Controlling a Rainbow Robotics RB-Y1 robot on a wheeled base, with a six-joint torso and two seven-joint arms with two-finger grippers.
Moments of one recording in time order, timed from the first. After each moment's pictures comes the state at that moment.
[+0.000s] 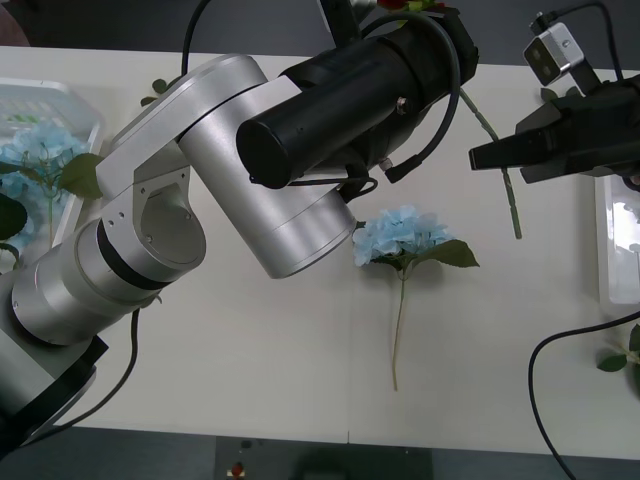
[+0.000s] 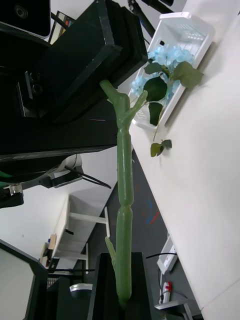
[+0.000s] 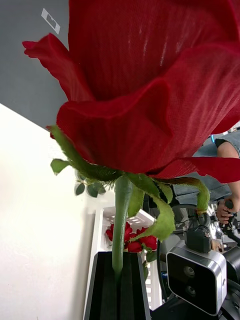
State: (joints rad) right arm -0.63 -0.45 -0.38 -1.45 -1.73 1.92 1.74; left arm -0.85 0.36 -0.69 -2.04 0.10 0.99 0.05
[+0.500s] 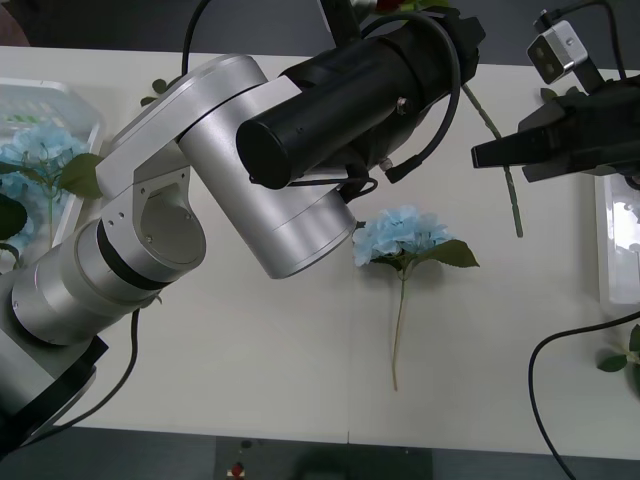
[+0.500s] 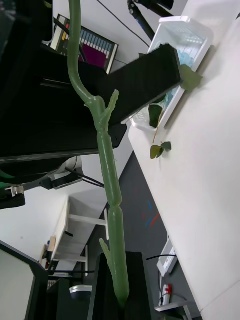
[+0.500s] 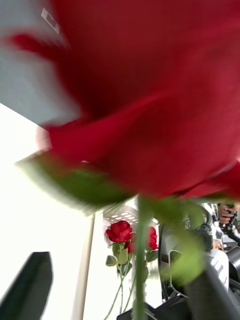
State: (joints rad) right arm -0.63 -0.45 -0.40 -1.45 -1.73 1.92 1.74; left arm -0.85 0.36 -0.69 -2.04 0.10 0.99 0.05
